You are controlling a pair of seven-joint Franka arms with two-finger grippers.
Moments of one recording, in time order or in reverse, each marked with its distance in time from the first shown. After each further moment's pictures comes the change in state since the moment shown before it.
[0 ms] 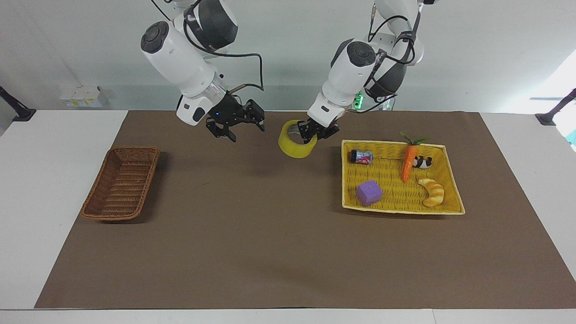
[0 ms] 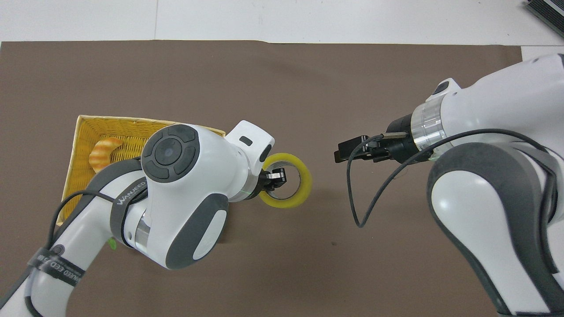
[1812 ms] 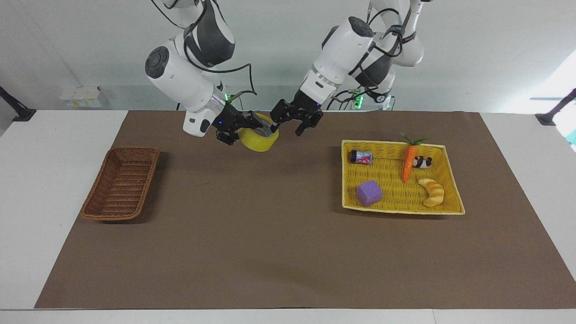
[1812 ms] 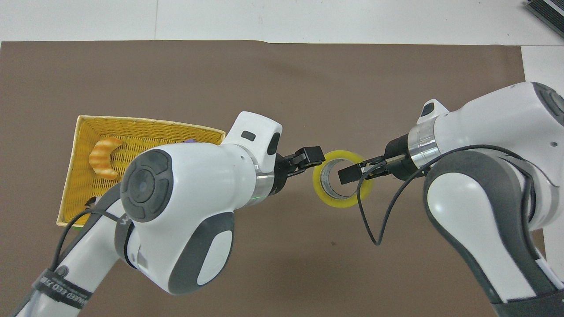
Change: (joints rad) left arm -0.020 -0.051 0.000 0.010 -0.128 0.194 -0.142; right arm -0.026 -0.034 -0.012 -0.131 0.048 0.010 -0.201
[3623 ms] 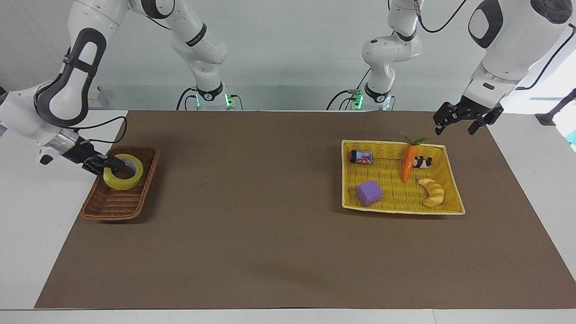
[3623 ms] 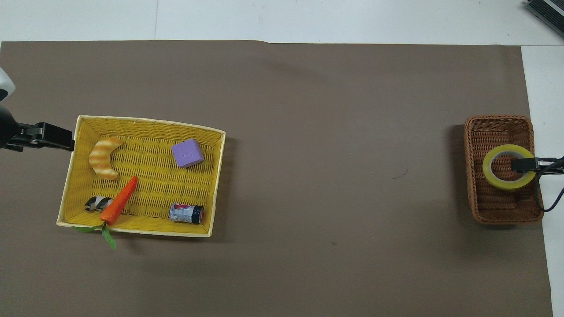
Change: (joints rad) left arm 0.624 -0.041 0.018 0.218 0.422 -0.658 0.800; right arm -0.735 0.293 -0.023 0.041 -0.082 0.086 -0.495
